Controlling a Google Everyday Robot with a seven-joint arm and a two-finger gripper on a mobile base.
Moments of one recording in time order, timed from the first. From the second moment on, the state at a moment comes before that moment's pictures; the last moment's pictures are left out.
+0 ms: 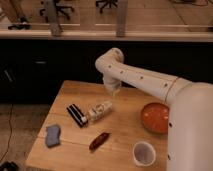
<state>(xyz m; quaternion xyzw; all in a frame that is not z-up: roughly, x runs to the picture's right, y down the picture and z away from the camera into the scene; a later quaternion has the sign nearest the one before) 0.053 0.041 0.818 -0.31 -0.06 -0.33 0.89</state>
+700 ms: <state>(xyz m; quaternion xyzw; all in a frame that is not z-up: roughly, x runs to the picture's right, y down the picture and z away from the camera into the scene) 0.054 0.040 0.819 -0.31 -0.06 -0.34 0.89</state>
